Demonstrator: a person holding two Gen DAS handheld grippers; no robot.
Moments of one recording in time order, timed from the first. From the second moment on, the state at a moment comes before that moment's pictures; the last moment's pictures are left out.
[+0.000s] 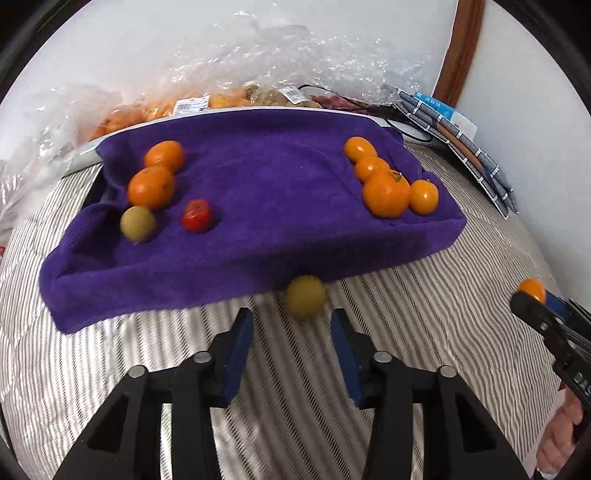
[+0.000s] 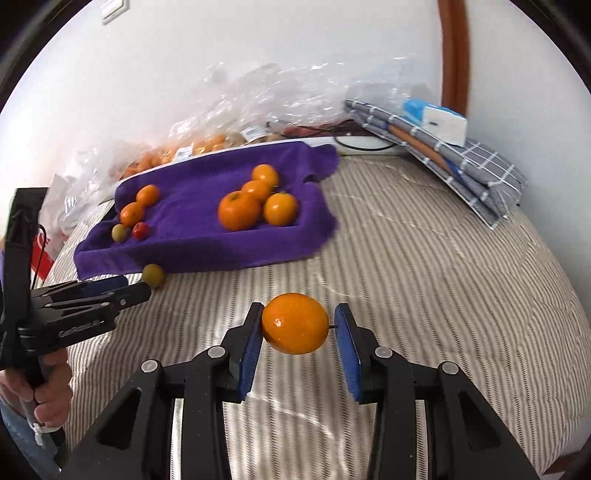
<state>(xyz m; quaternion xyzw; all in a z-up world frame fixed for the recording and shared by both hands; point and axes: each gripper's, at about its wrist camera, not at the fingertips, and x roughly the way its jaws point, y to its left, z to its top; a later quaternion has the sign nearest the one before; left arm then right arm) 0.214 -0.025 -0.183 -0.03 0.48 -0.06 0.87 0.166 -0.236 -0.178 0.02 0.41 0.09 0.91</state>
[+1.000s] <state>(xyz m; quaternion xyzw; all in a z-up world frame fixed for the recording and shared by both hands) 0.215 0.075 -0.094 -0.06 0.41 0.00 0.91 0.221 -0.178 -0.110 0.00 0.38 0.12 0.92</state>
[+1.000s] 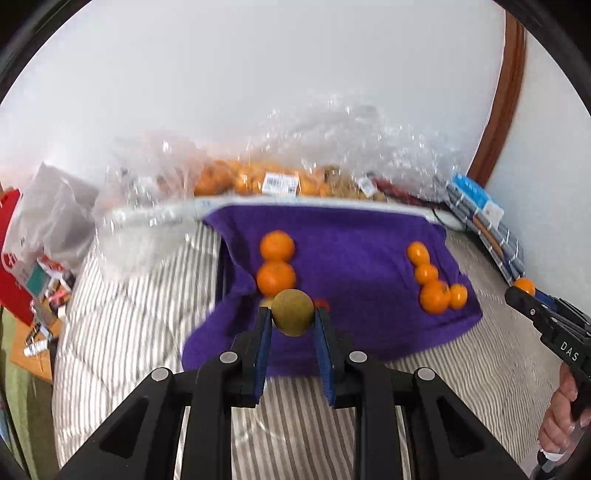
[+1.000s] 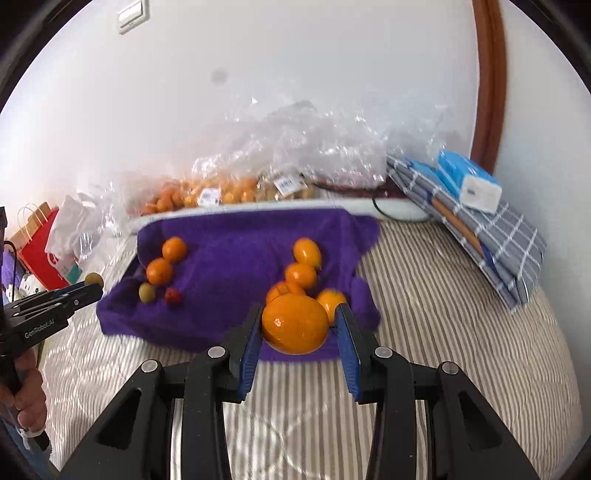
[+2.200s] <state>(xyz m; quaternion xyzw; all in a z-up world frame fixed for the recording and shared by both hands) 0.348 0.058 -0.161 -0.06 0.47 -0.09 0.88 0.339 -0.108 -0.181 -0.02 0.43 0.20 0.88</state>
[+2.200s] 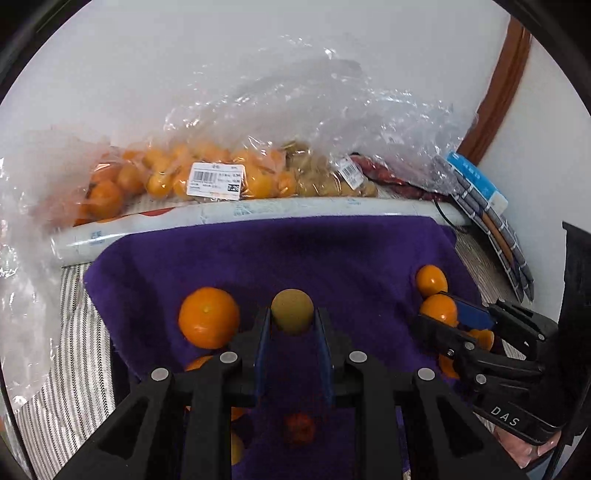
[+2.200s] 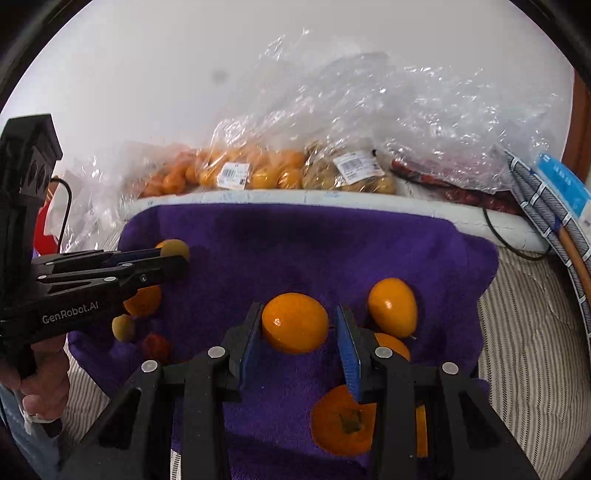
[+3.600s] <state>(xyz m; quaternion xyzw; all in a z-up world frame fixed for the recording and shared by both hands) 0.327 0.064 -0.125 -0.06 0.47 -0.05 0.88 0.301 -0.118 -0.125 -0.03 0.40 0.15 0.90</state>
